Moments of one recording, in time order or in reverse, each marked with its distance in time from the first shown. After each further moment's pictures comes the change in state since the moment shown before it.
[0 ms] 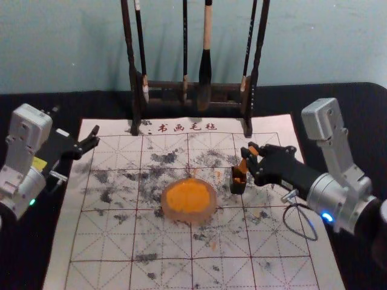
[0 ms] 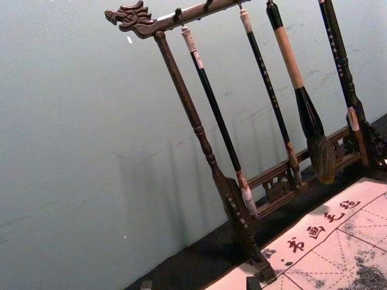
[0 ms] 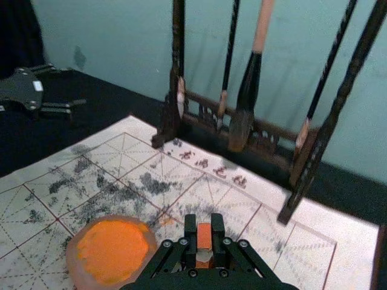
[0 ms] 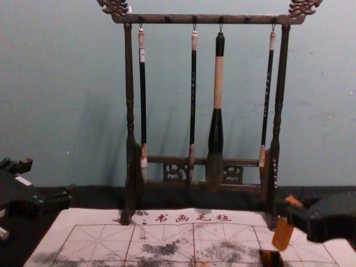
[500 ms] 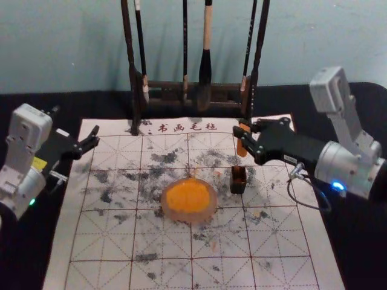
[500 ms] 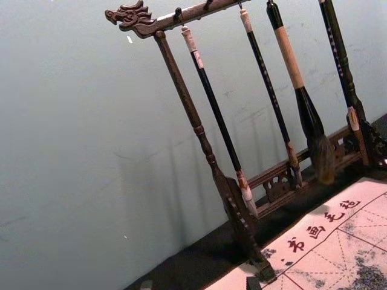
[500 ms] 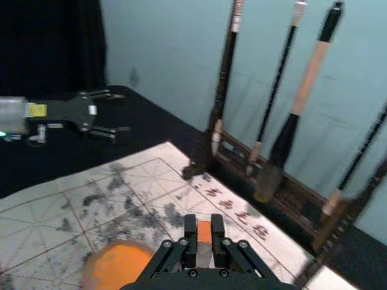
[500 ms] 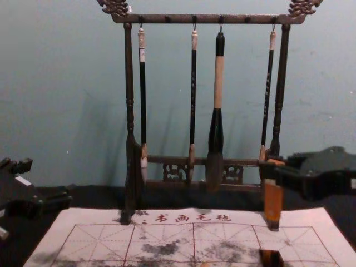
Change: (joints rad) left arm 0.000 0.000 0.000 0.000 0.000 0.000 0.000; right arm 0.158 0.076 -0.029 0.078 0.052 -0.073 0.227
